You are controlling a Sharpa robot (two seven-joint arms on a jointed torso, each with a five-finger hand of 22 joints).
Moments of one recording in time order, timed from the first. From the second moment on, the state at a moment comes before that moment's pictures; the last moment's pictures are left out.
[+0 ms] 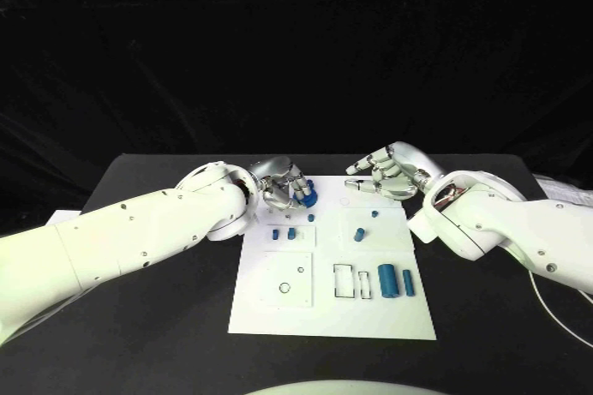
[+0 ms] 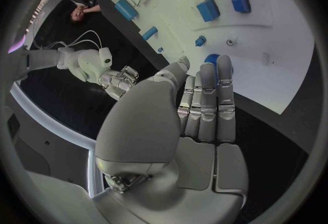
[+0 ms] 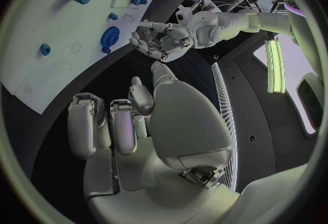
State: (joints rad) left arm 1.22 -0.55 -0.02 1.31 -1.20 -0.18 -0.10; left_hand 1.48 -0.15 0.31 0.10 0.12 0.88 0.16 0.19 0.37 0.95 0.10 0.33 0.31 1.16 0.02 0.81 0.75 0.16 1.08 0.13 0.61 0.80; right arm 1.16 -0.96 0.03 1.68 -0.96 -0.45 -0.05; right_hand 1.42 -0.04 -0.01 0.24 0.35 1.01 0.14 0.08 0.09 1.34 0.05 1.09 1.22 1.46 -0.01 1.49 1.31 0.05 1.43 0.08 1.43 1.31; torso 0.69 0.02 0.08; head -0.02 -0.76
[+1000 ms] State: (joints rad) left arm 1.19 -0.41 -0.03 1.19 -1.54 -0.05 -0.14; left_hand 1.44 -0.17 0.33 0.10 0.12 1.02 0.14 0.11 0.23 1.09 0.08 0.22 0.13 1.47 0.00 1.35 1.21 0.11 1.44 0.10 1.16 1.23; right arm 1.16 -0.96 0.03 1.69 -0.98 -0.47 -0.05; right_hand 1.42 -0.04 -0.01 0.24 0.36 1.01 0.14 0.08 0.09 1.34 0.05 1.08 1.22 1.46 -0.01 1.49 1.31 0.05 1.42 0.09 1.42 1.31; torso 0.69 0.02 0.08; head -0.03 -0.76
